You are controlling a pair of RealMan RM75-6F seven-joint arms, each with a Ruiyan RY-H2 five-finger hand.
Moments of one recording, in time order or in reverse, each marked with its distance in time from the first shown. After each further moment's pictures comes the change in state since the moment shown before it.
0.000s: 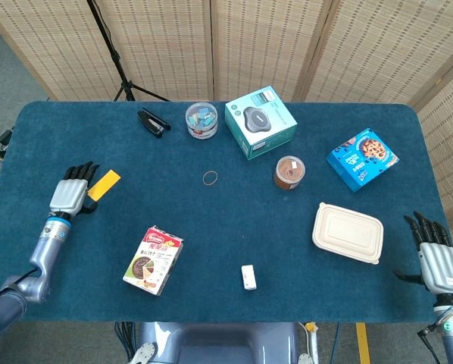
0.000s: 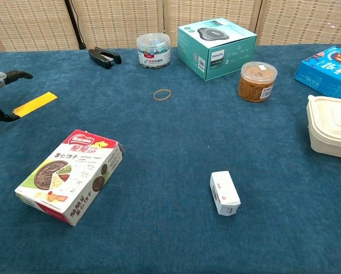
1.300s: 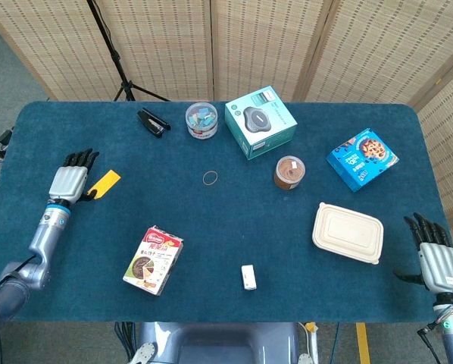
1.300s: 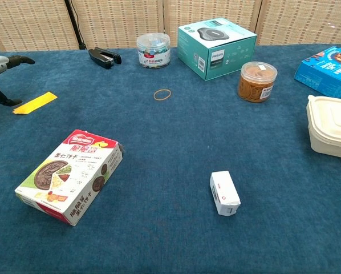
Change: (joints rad) left arm -0.062 0.010 0.015 0.074 0.043 -0.017 -0.100; right arm 0.007 -0.007 -0.002 0.014 0.020 -0.025 0.006
